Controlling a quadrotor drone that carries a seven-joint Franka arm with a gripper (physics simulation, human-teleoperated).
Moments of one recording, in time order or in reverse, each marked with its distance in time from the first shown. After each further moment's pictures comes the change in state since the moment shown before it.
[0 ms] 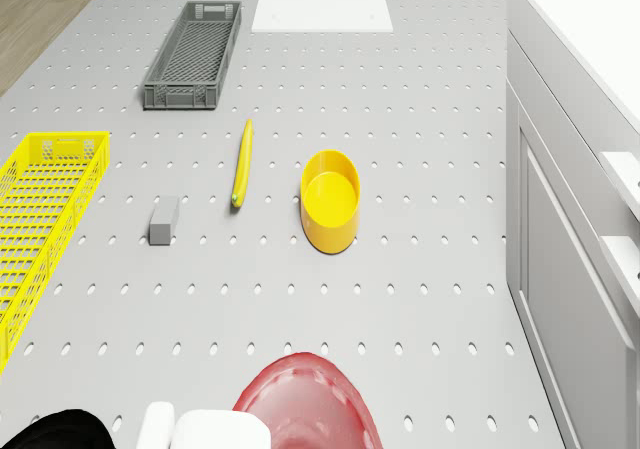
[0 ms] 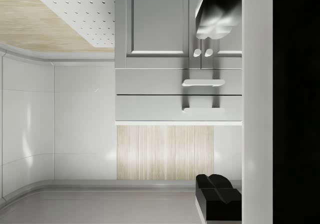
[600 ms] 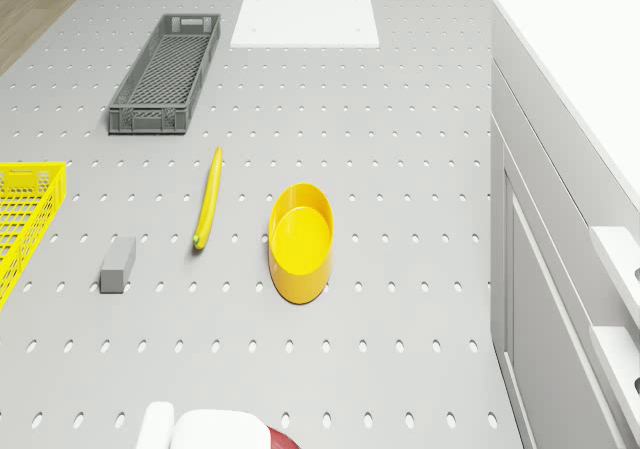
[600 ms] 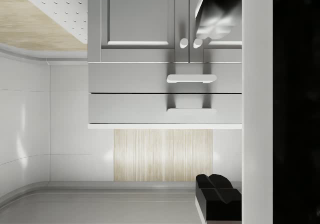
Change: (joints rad) arm 0.023 -0.026 -0.007 -0.003 -0.021 0.022 0.018
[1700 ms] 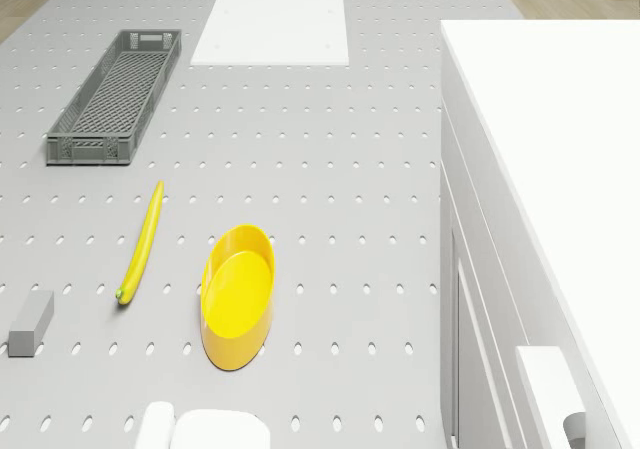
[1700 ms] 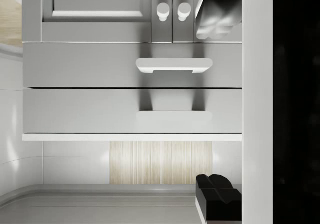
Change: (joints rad) arm 0.031 -0.036 -0.009 -0.005 -0.030 0.029 0.025
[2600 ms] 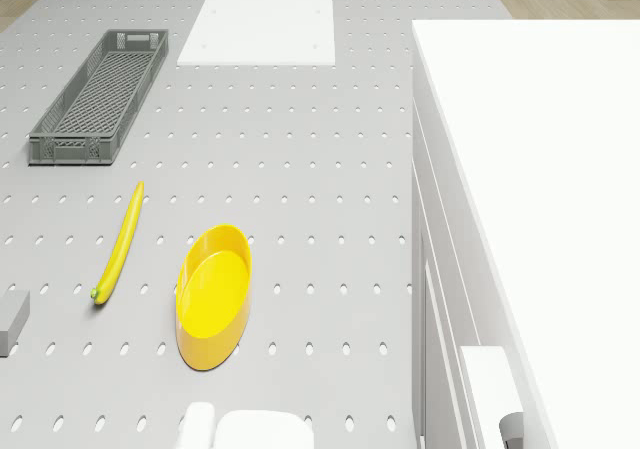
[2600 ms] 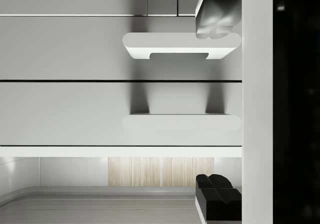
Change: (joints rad) arm 0.027 -0.011 0.063 -0.060 0.046 0.096 -0.007
